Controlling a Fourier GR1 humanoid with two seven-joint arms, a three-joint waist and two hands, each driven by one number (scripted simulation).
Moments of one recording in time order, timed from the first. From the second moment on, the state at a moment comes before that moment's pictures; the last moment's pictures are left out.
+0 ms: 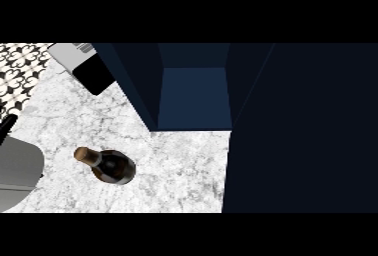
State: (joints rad) left arm 0.06 0.19 0.36 -2.20 0.68 -0.13 0.53; right arm 0.25 -0.14 0.36 -2.51 -0.09 -0.03 0.40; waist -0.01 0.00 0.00
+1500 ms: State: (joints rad) left arm -0.02 0.12 0.31 -1.28 0.23 -0.38 -0.19; right arm 0.37 -0.11 0.31 -2.49 -0.10 0.10 0.26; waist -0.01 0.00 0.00
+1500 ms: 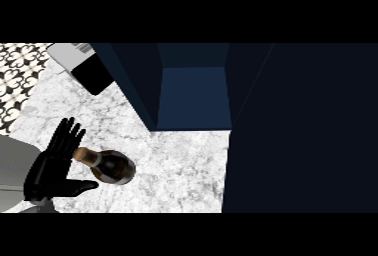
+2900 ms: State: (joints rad) left arm -0.30 0.16 0.31 -0.47 0.17 -0.56 -0.61; right arm 0.40 -0.08 0.29 -2.49 -0.11 0.16 0.24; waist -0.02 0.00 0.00
